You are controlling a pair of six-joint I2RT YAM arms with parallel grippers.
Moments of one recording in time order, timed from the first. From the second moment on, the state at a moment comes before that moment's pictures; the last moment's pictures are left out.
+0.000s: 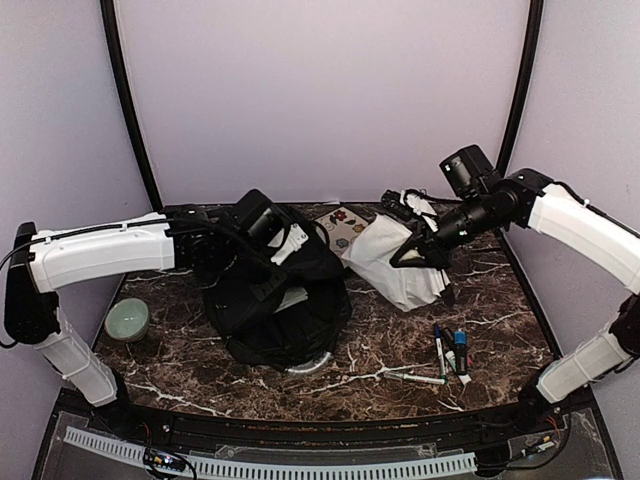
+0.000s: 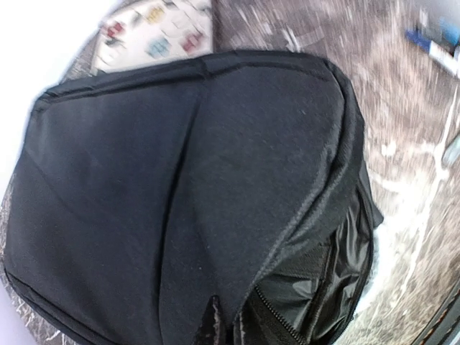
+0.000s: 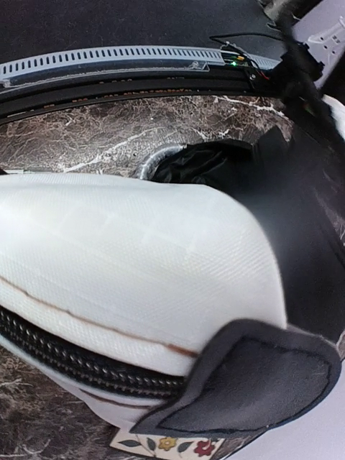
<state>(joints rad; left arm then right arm) -0.99 1.59 1.34 -0.74 -0.28 0.07 0.59 1.39 1.34 -0.88 -0.58 -0.47</state>
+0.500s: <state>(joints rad) -0.82 1.53 1.35 -0.69 -0.03 0.10 1.05 1.55 1.54 -0.95 -0.27 -0.75</state>
